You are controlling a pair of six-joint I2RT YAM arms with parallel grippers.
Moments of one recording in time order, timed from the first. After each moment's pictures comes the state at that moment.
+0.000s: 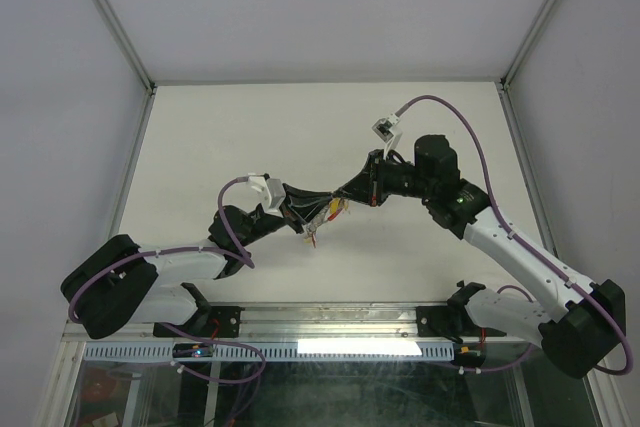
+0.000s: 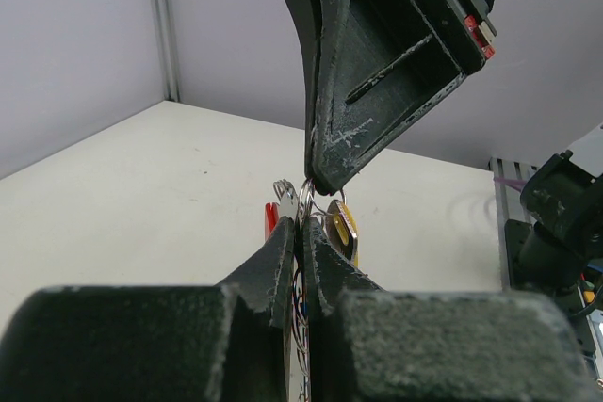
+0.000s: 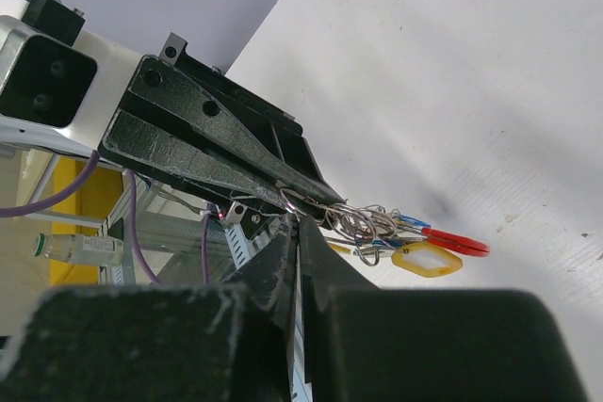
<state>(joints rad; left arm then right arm) -0.80 1.27 0.32 1.32 0.35 -0.18 0.61 1.06 0.87 -0.13 -0.63 0.55</state>
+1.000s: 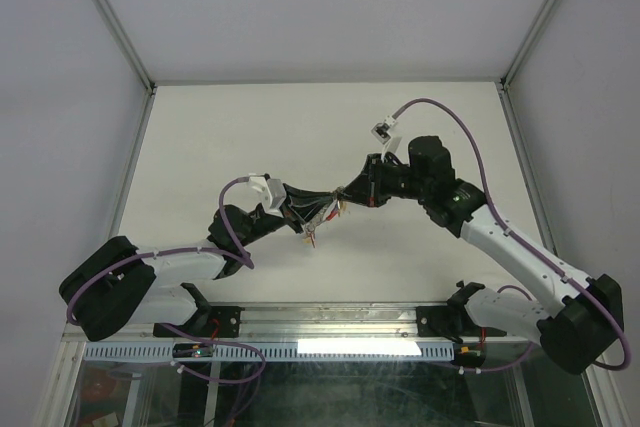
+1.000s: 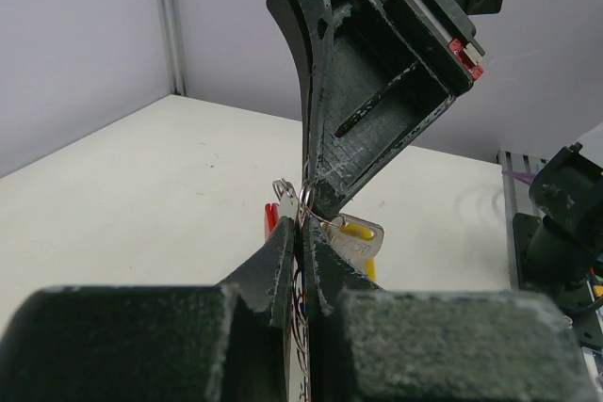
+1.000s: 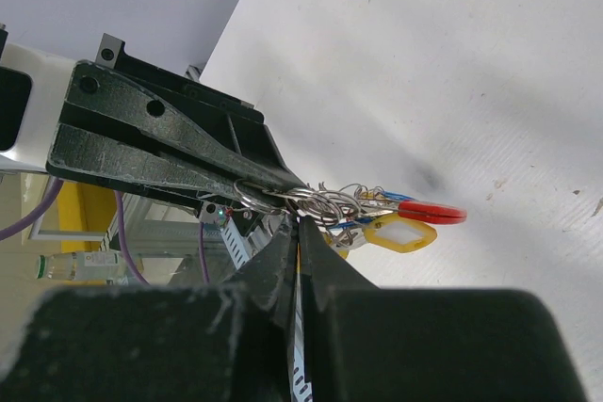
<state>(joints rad) -0.80 1.26 0.32 1.29 0.34 -0.16 0.62 1.08 0.87 -0.20 -0.56 0.59</state>
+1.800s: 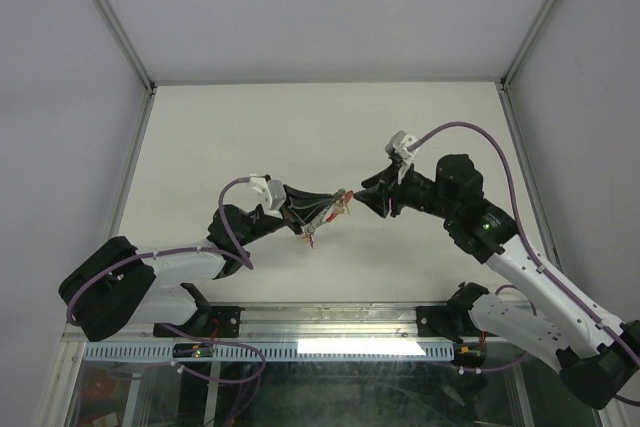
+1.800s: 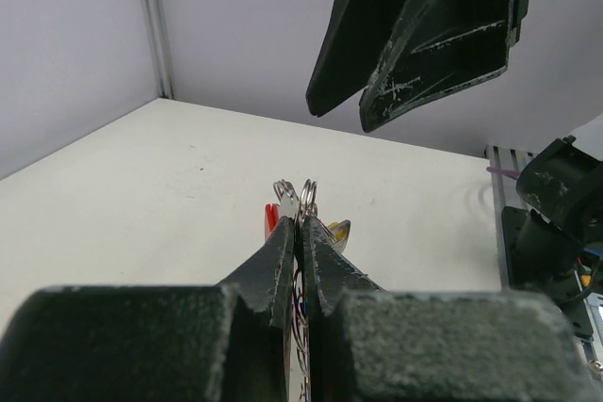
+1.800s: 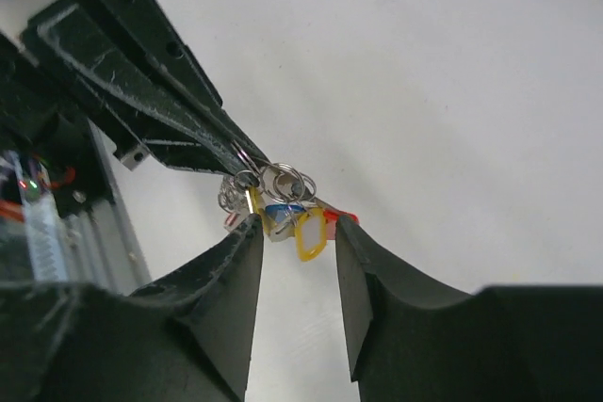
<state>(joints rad) -0.80 1.26 0.32 1.29 0.37 -0.16 0.65 0.85 0.83 -0.24 -0.40 0.09</state>
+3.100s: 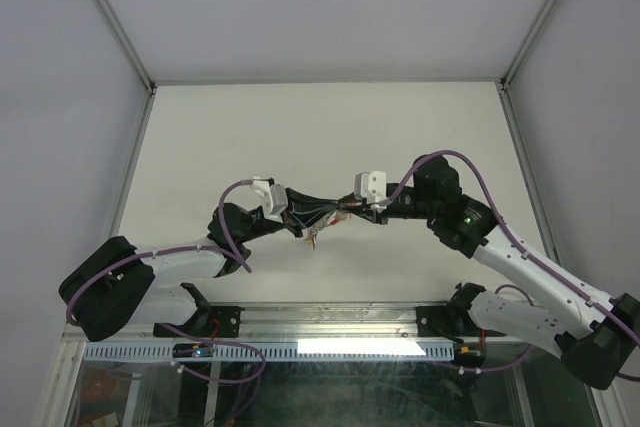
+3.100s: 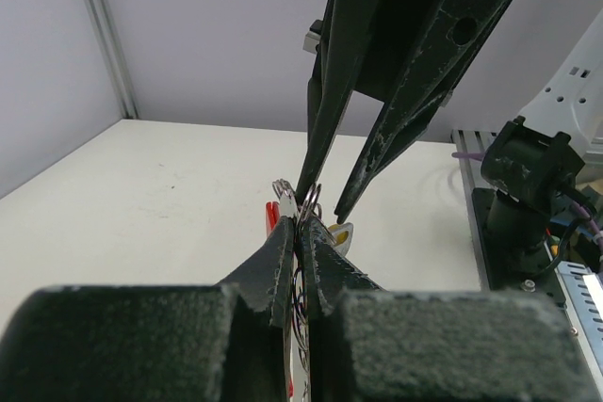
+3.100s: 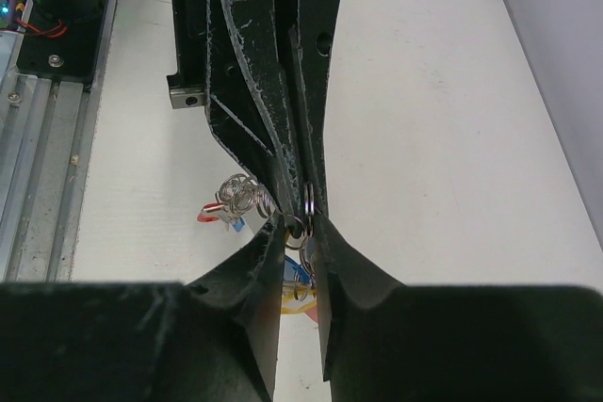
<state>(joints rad) -0.80 1.26 0.34 1.29 0.51 -0.14 0.76 0.93 0.83 -0.21 -0.64 -0.55</state>
